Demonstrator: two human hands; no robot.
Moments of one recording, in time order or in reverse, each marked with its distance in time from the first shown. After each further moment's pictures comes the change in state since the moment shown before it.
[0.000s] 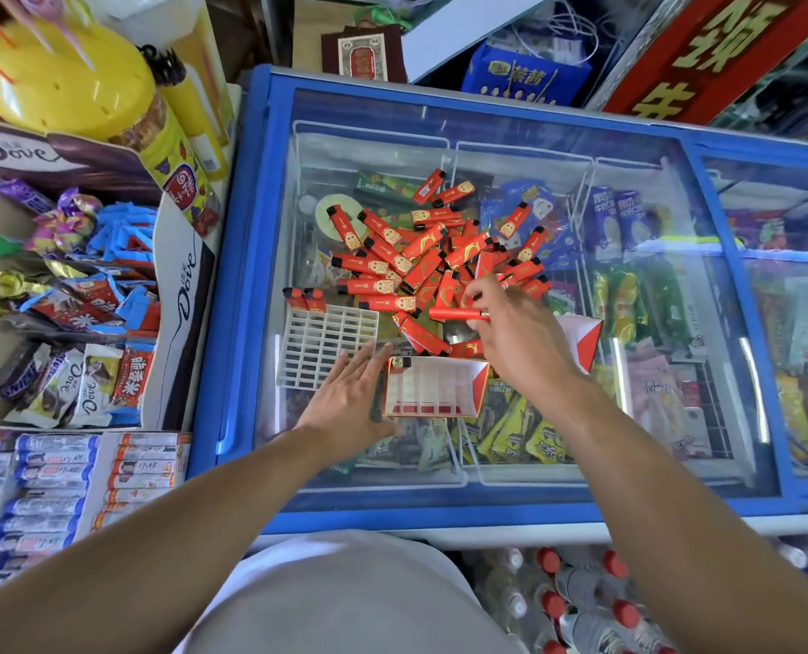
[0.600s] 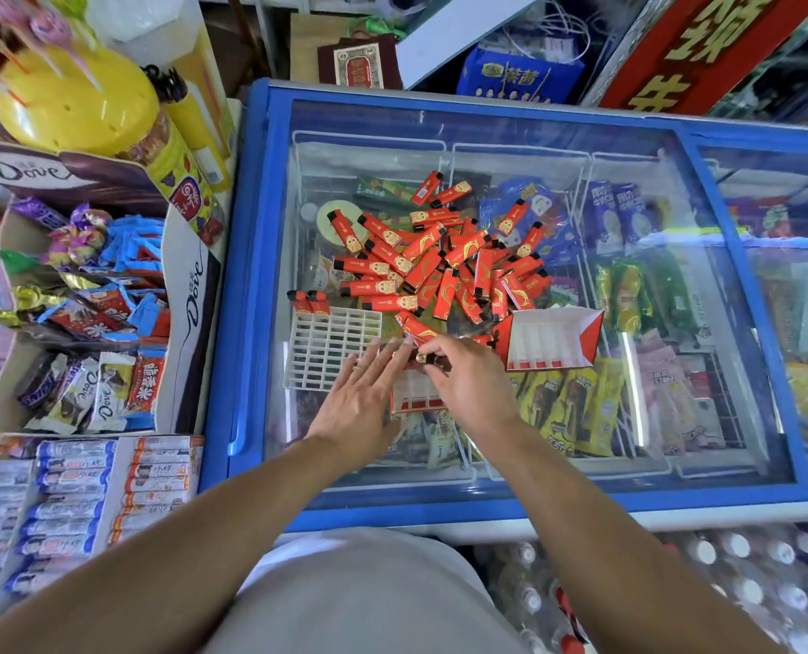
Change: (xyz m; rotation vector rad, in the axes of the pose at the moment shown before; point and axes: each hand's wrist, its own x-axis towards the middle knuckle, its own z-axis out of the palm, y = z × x) left_hand -0.012 0.007 0.004 0.043 0.093 0.122; right_hand -0.037 -0.038 0.065 0.281 0.059 0.066
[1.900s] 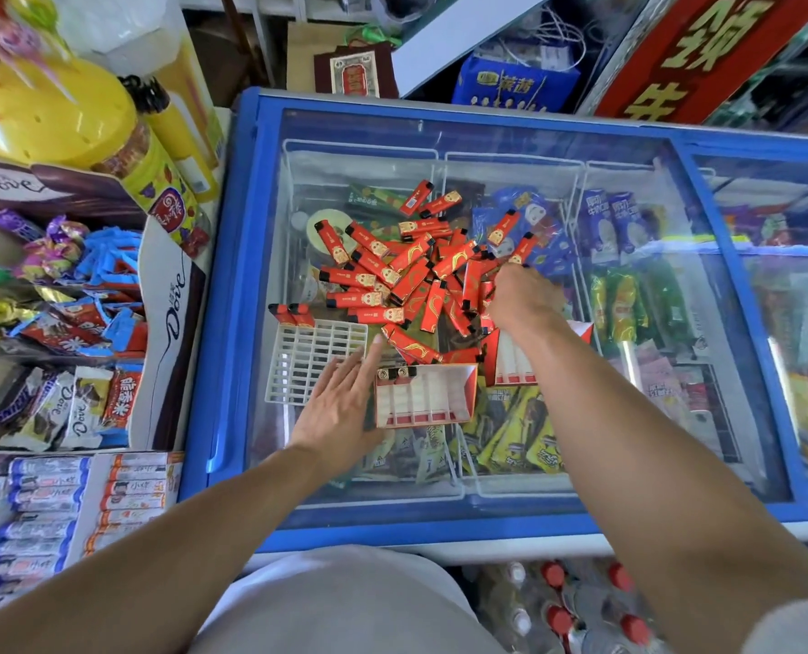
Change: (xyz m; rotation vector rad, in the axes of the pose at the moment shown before) left_hand 0.012 -0.001 0.000 -0.008 0.043 -0.093; right_hand 0.121 0.076 -0.050 -0.492 -0.163 0.471
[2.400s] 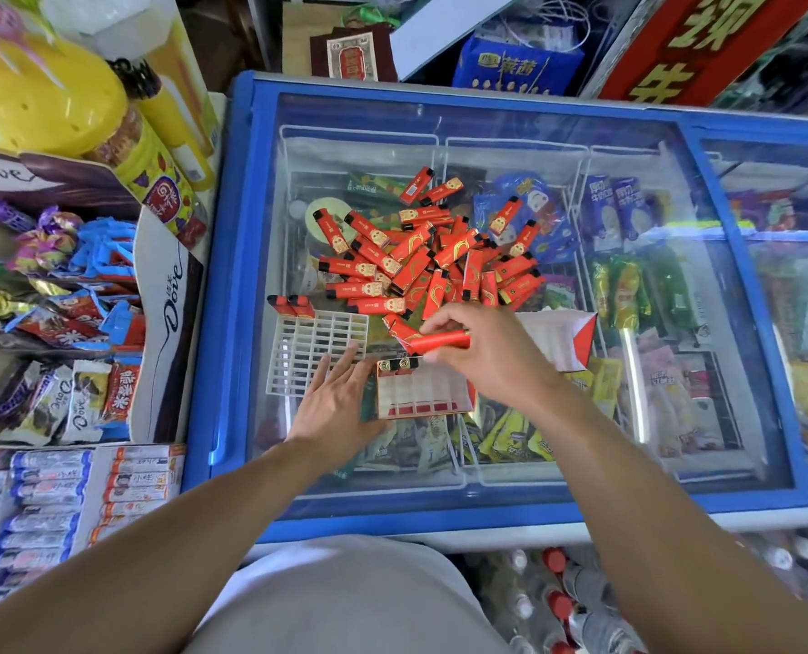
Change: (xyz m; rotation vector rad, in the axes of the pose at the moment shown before) left_hand 0.002 -0.010 0.009 0.031 -0.020 -0.067; right_hand -0.112 -0.010 -0.026 0.621 -0.185 -0.516
